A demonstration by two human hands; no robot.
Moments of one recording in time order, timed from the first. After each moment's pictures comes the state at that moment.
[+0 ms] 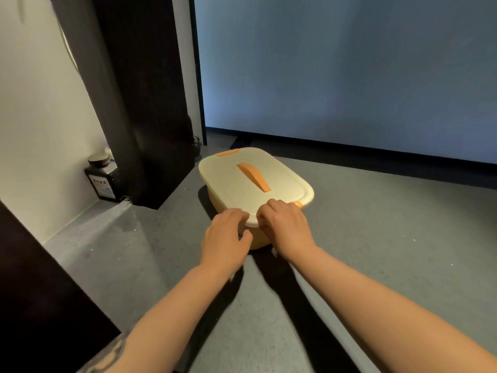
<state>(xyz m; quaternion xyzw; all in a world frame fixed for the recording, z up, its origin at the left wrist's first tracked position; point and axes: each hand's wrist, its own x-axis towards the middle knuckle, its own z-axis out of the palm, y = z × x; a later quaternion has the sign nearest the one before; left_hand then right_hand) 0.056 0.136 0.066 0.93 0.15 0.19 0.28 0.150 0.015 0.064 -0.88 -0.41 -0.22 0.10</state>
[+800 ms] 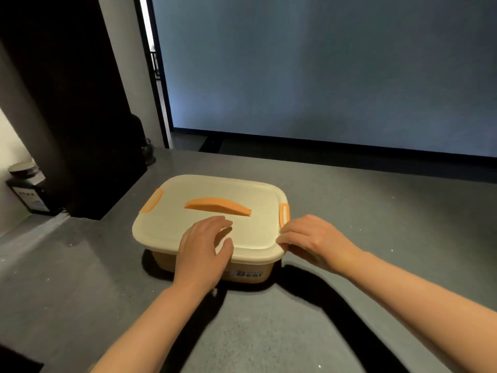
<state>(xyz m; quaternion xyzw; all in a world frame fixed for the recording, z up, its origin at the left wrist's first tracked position) 0.075 0.070 0.055 0.92 0.07 0.24 0.30 0.191 -0.166 0.072 -0.78 -0.59 -0.16 0.10</state>
